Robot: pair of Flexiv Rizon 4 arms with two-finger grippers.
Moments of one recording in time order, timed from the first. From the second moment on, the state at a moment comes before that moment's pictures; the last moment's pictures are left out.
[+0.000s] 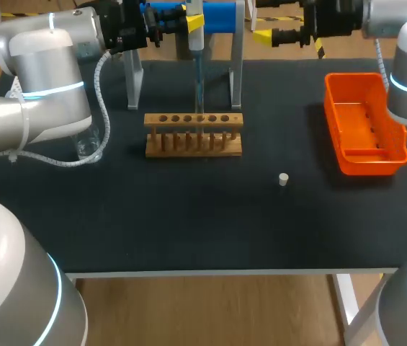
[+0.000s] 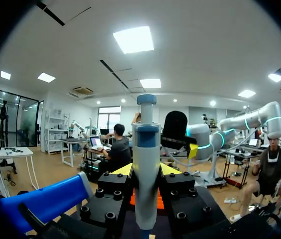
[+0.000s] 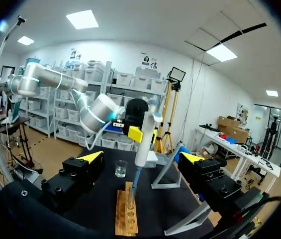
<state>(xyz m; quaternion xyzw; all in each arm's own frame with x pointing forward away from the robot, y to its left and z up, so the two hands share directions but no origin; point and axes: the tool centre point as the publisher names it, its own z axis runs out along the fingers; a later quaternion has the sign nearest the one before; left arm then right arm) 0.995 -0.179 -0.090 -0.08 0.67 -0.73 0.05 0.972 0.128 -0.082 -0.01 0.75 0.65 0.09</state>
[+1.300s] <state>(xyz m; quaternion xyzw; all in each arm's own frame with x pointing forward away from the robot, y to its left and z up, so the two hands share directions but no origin) 0.995 -0.178 -0.090 -0.08 0.67 -0.73 0.05 0.989 0.199 0.003 -0.02 0.73 0.68 0.00</state>
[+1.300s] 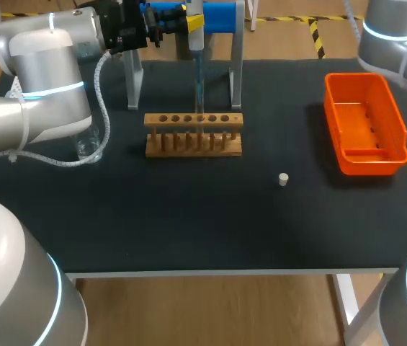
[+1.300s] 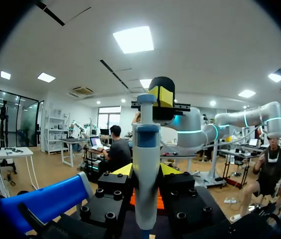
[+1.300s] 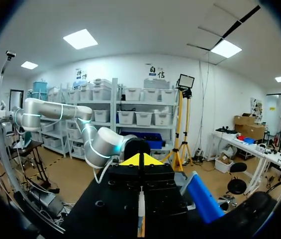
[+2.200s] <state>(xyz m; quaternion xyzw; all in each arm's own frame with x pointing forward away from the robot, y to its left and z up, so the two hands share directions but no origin) 0.995 -0.178 -0.090 -0.08 0.67 -0.73 0.05 0.989 0.236 -0.001 -0.02 0.74 0.67 -0.05</state>
